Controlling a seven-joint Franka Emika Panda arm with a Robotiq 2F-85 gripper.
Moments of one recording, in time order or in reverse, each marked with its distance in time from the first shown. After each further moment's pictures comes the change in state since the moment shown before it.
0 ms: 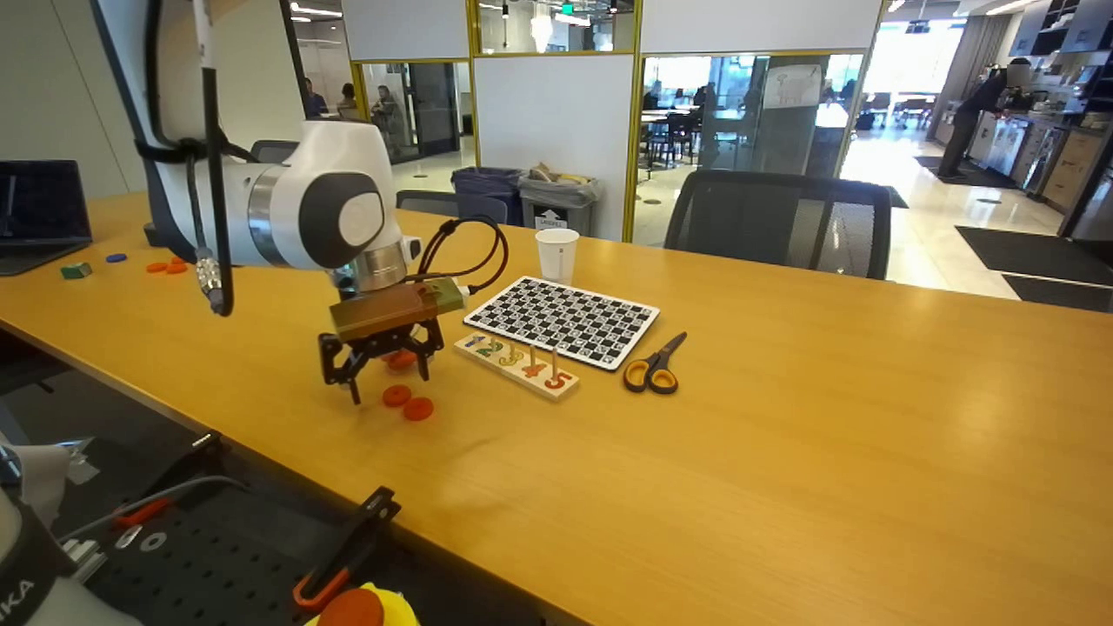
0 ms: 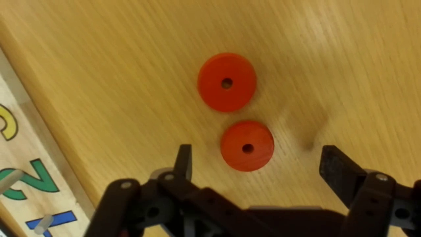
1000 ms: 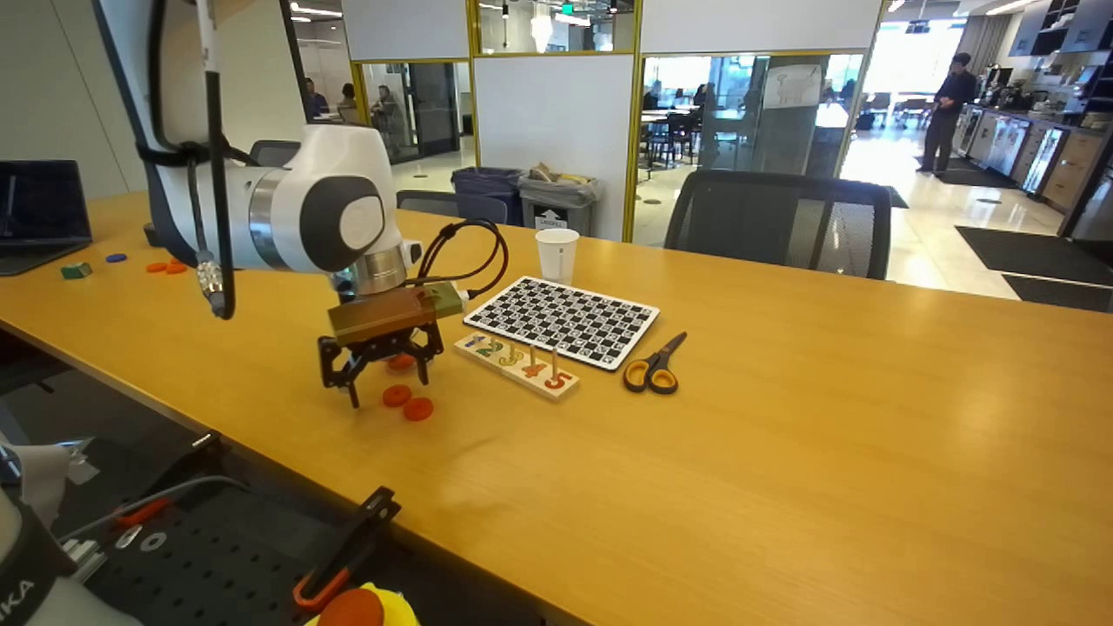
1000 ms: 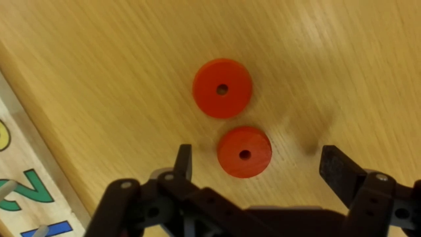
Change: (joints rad) arm 0.003 0.010 -0.005 0.000 -0.006 0.000 0.019
